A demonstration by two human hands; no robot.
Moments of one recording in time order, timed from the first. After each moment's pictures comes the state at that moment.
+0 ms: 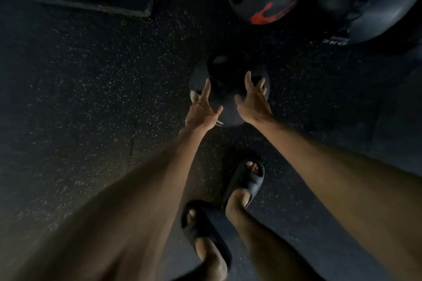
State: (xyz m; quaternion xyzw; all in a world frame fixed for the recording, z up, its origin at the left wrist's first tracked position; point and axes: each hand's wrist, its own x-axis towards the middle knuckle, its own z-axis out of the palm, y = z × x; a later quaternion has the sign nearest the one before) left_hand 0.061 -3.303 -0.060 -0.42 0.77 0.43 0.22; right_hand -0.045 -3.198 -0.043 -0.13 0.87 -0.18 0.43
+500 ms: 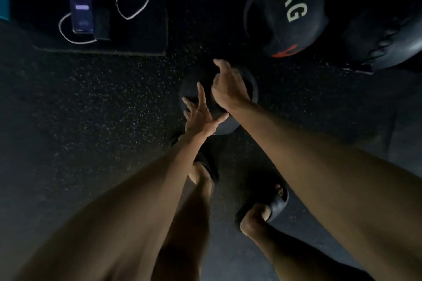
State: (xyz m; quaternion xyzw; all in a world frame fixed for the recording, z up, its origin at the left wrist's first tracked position) left_hand 0.004 -3.478 -0.044 -0.43 0.73 0.41 0.32; right_hand -0.098 -3.439 -0.006 -0.17 0.88 -0.25 0.37
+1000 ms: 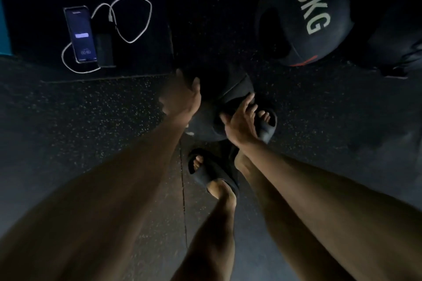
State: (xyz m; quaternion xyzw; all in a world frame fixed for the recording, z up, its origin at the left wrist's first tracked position) left_hand -0.074 -3.615 -0.082 -0.50 0.75 0.28 0.33; right_hand -0.083 -3.454 -0.068 0.06 0.84 -0.20 0.50
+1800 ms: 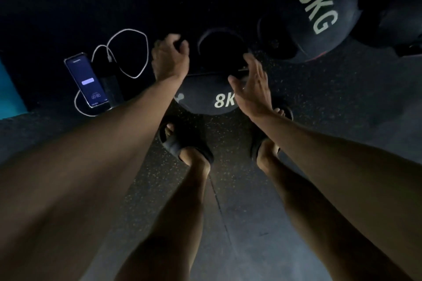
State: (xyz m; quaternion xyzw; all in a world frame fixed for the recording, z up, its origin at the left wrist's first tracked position) left_hand -0.207 -3.725 -0.080 -0.35 0.85 0.33 0.22; right_hand -0.183 -3.523 -0.065 0.05 0.89 -0.33 0.30
